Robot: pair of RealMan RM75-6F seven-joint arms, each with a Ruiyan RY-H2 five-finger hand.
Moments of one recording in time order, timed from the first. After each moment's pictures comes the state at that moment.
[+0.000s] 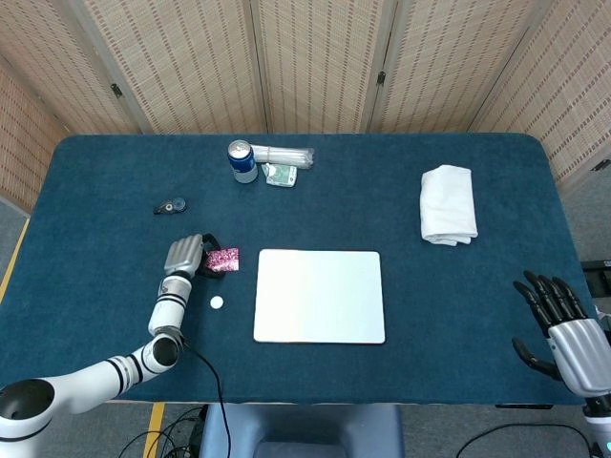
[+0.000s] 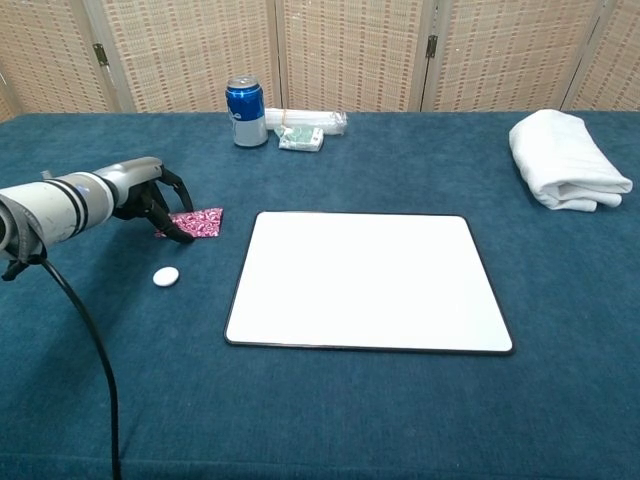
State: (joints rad) left arm -0.88 -1.75 -0.33 -1.06 0.54 0.79 0.36; right arm 0.06 -1.03 -0.01 -1.56 -1.71 1.59 0.14
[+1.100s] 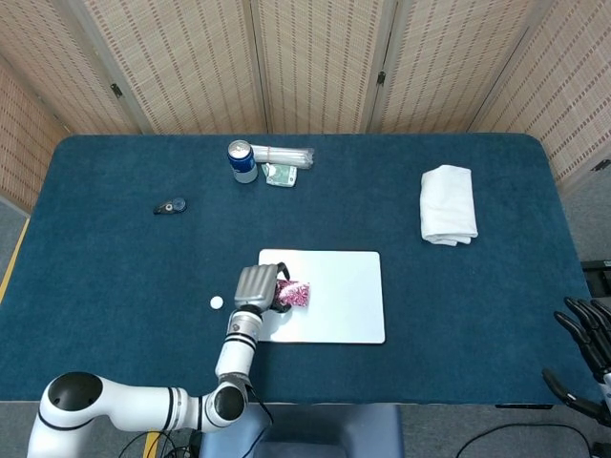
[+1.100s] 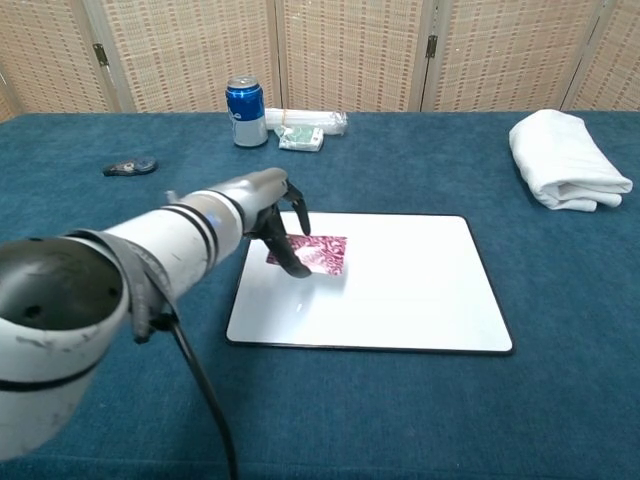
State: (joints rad) left arm -1.04 -1.95 -0.38 -1.46 0.41 1.24 0.72; right arm -0.05 -1.02 -0.05 -1.38 -1.87 1.95 0.41
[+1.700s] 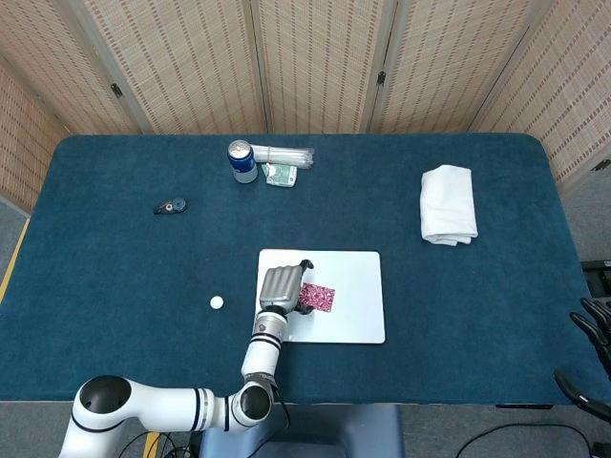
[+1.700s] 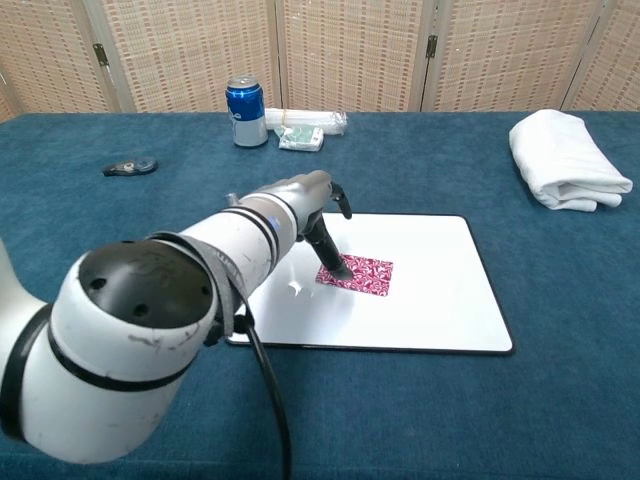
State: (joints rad) left arm -1.09 -2.04 -0.47 -1.37 0.41 1.20 0.78; right arm -0.06 -1.03 -0.04 -1.35 -1.84 1.95 0.46
